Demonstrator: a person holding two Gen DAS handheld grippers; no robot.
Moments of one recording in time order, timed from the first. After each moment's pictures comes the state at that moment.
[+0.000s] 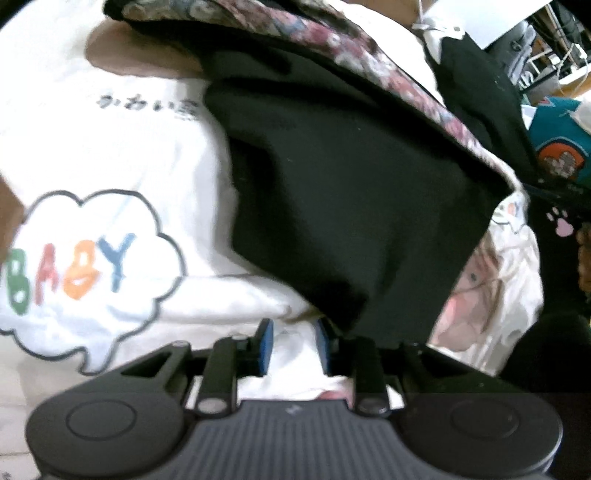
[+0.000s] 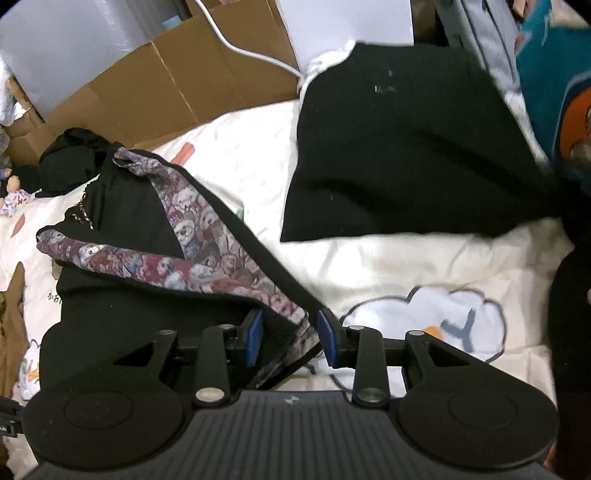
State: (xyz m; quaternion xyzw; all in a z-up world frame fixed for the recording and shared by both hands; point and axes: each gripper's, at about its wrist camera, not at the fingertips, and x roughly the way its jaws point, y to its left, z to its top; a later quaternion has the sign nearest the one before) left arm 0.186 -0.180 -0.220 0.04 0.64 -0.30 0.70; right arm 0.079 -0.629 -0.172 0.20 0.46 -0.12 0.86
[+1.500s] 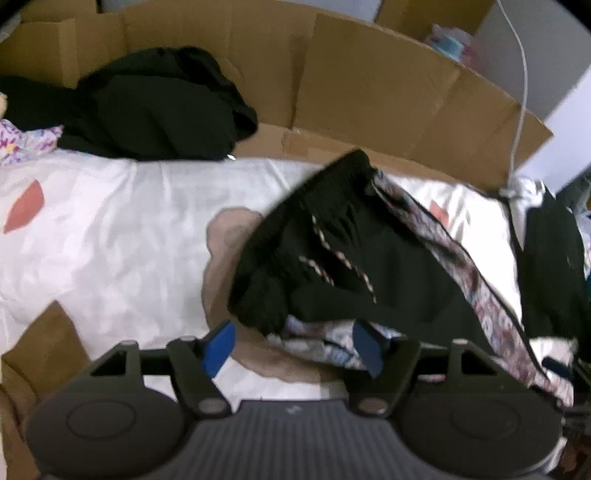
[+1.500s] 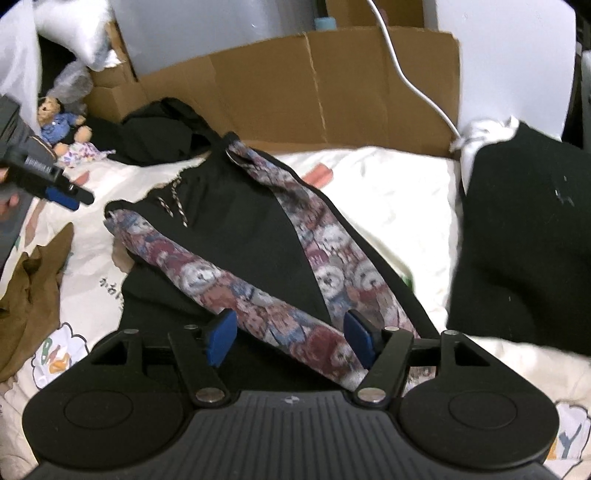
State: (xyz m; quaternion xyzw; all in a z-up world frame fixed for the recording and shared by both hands) left arm 0.420 -0.195 -0.124 0.05 0.56 -0.21 0.80; right arm 0.166 -0.523 -0.160 0.11 0.41 0.01 0.91
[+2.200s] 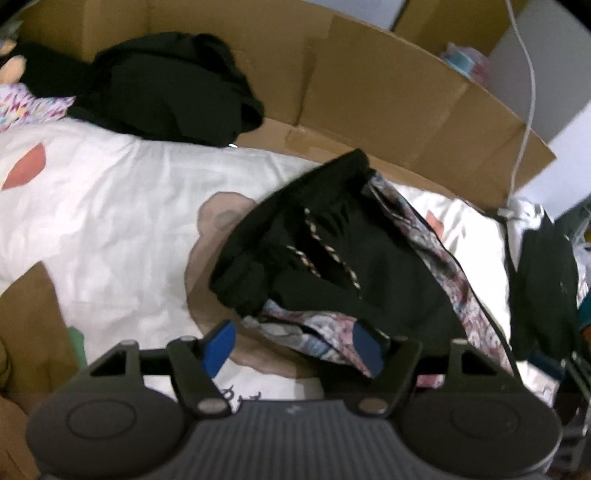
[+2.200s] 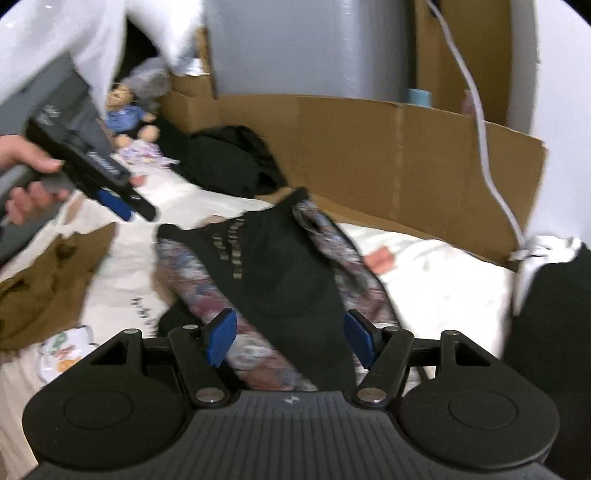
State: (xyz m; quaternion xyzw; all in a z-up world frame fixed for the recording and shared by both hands) left arm 0.398 -0.190 -0.138 0.00 0.56 -0.19 0.81; right arm 0.199 -0.481 -0.138 0.01 0.35 0.13 0.93
